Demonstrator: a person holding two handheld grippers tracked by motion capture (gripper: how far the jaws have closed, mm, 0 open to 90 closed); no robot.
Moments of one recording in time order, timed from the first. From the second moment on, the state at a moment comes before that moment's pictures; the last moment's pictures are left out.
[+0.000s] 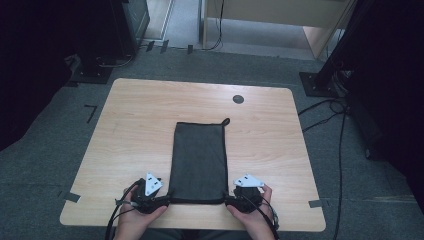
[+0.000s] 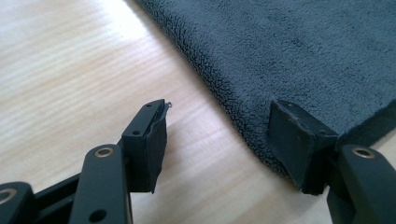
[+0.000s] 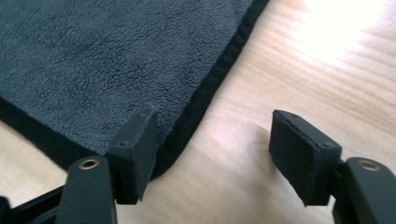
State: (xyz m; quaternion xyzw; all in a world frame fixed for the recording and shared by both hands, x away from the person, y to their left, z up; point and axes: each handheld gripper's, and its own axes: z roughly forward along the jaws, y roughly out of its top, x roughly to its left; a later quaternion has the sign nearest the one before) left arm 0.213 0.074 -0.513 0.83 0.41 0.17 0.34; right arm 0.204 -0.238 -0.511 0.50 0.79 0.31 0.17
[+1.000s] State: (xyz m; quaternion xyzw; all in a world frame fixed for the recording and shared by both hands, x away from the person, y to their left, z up) left arm 0.211 0.080 -0.516 0.83 0.39 0.16 0.36; right arm 0.413 -0.231 -0.496 0.55 0.74 0.35 0.17
